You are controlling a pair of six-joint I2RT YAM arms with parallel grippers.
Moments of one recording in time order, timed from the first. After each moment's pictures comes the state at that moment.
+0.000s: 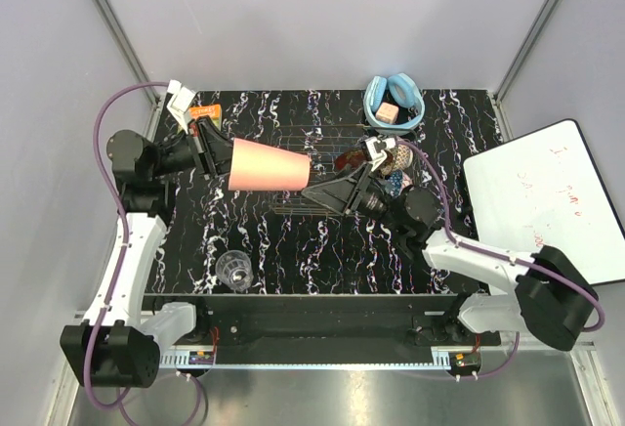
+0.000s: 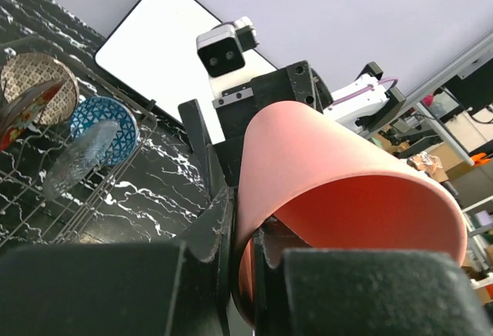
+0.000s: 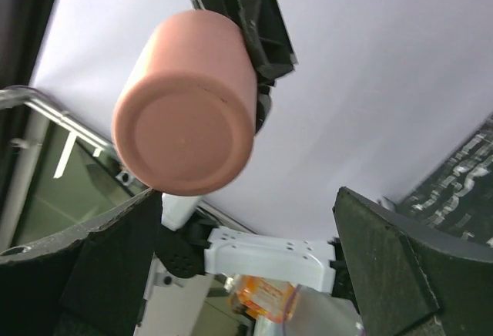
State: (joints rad) left arm -0.01 1.04 0.98 0.47 1.33 -1.05; right arm 0.83 1.25 0.64 1.05 -0.36 1.28
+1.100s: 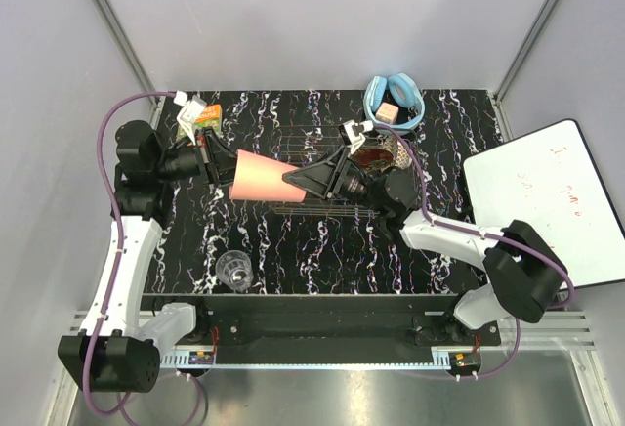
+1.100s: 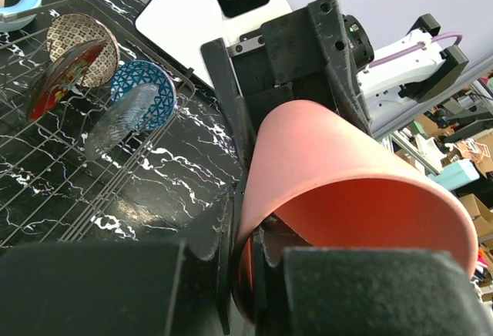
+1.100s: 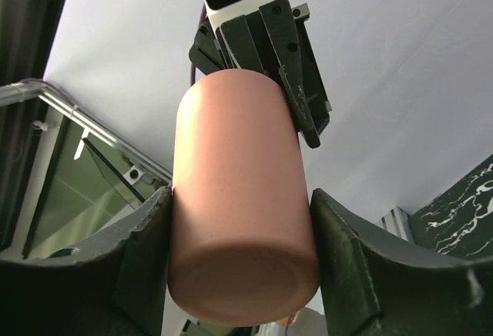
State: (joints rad) left arm -0.01 1.01 1.03 -0.08 1.30 -0.55; right arm 0.82 1.47 0.81 1.18 -0.44 1.33
